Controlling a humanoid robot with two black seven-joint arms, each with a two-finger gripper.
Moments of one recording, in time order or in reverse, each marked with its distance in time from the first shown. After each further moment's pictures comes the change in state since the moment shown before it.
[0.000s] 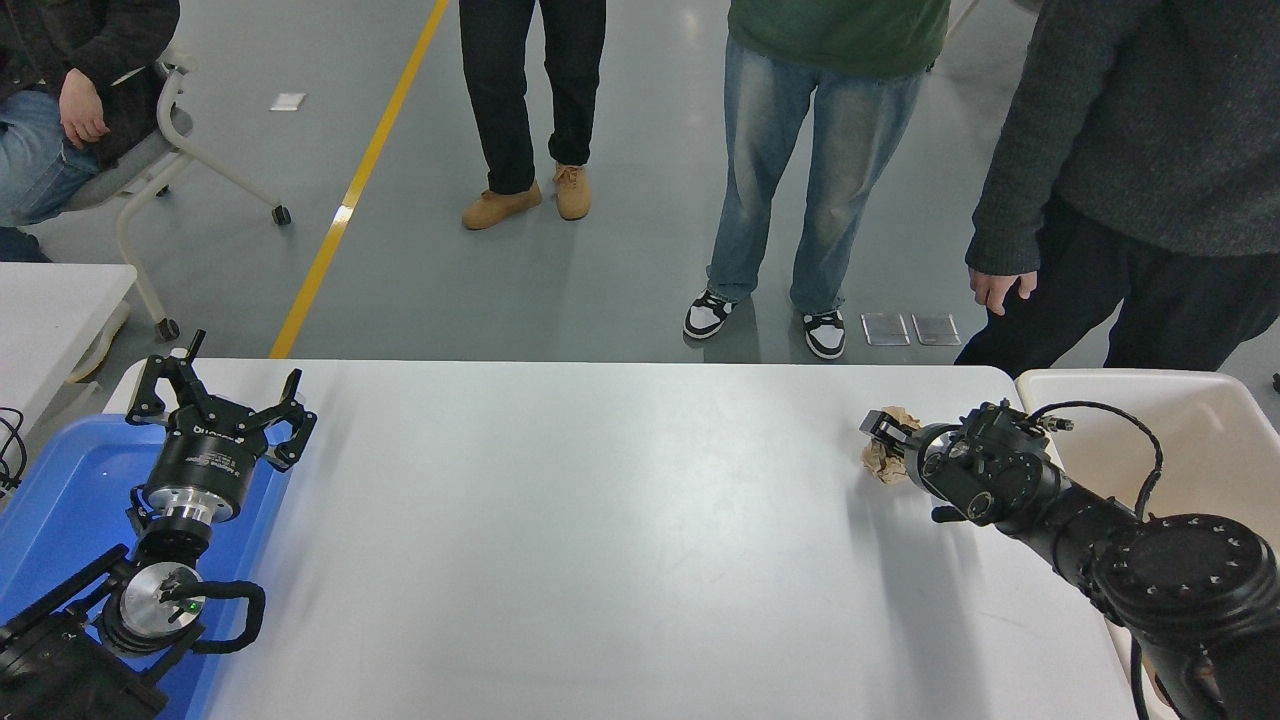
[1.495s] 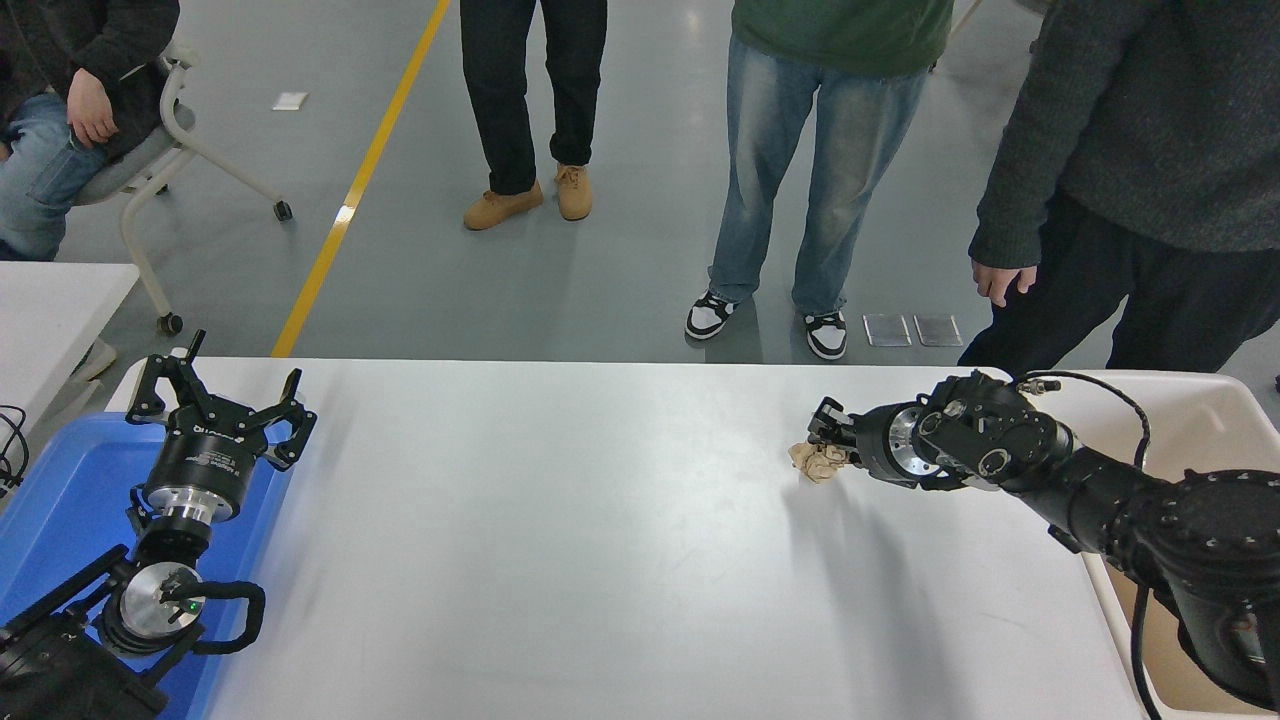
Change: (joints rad) left arm 0.000 0.000 0.000 0.000 0.000 0.000 0.000; right arm 0.116 -0.174 0.168 0.290 0.010 0.238 0.121
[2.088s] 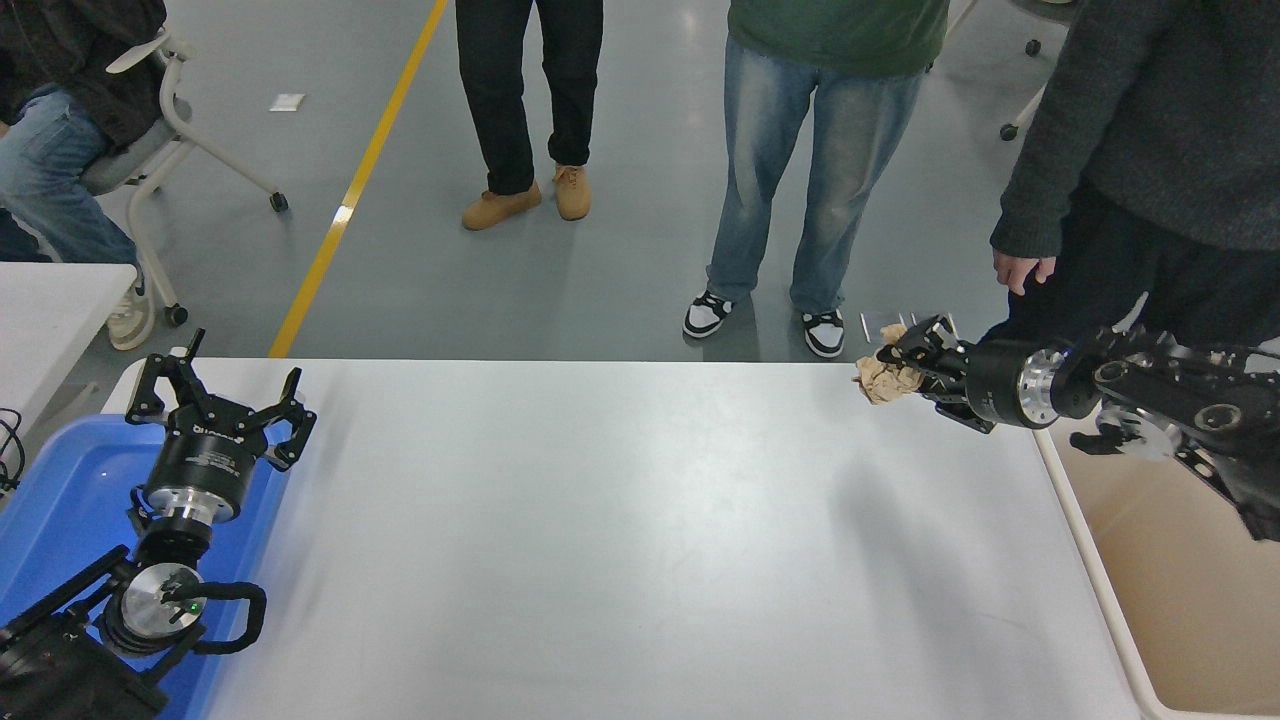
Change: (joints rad) left arm 0.000 0.000 0.000 0.000 0.000 0.000 0.000; right arm 0.011 -0.488 0.219 0.424 -0.008 0.011 0.140
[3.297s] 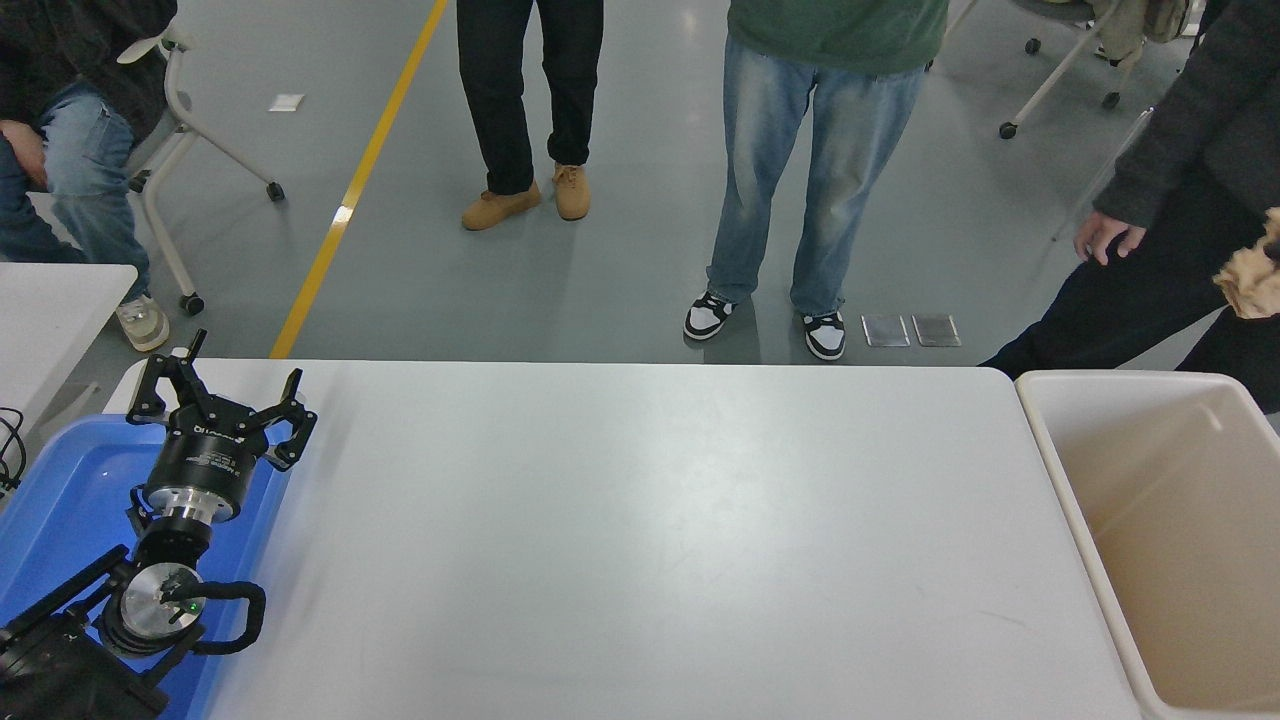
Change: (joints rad) left arm 0.000 0.000 0.000 0.000 0.000 0.000 0.000; right arm 0.056 -0.649 0.034 0.160 -0.042 0.125 0.003
